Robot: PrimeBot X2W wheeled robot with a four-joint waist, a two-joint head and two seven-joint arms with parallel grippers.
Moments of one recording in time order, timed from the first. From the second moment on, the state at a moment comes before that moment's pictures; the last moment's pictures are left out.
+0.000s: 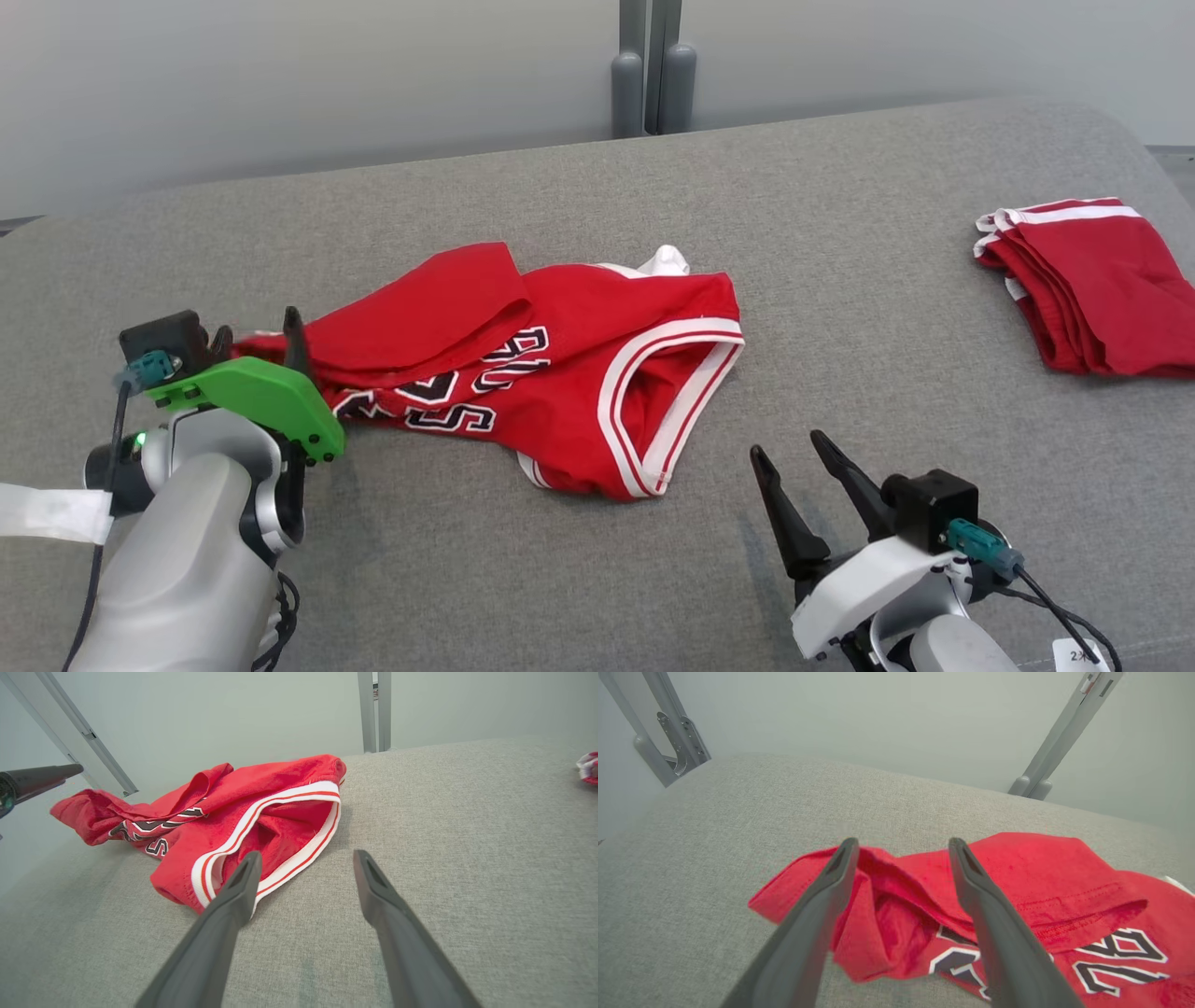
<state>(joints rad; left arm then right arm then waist) -0.59 0.28 -0.48 0.73 -0.81 0.23 -0.10 -0.11 -0.05 0.26 0.27 0.28 0.13 -0.16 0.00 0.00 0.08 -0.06</state>
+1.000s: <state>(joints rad) -0.69 0.31 -0.71 0.49 -0.69 0.30 0.30 -0.13 -0.05 0.26 0.27 0.30 0.13 -0.21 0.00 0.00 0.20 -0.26</state>
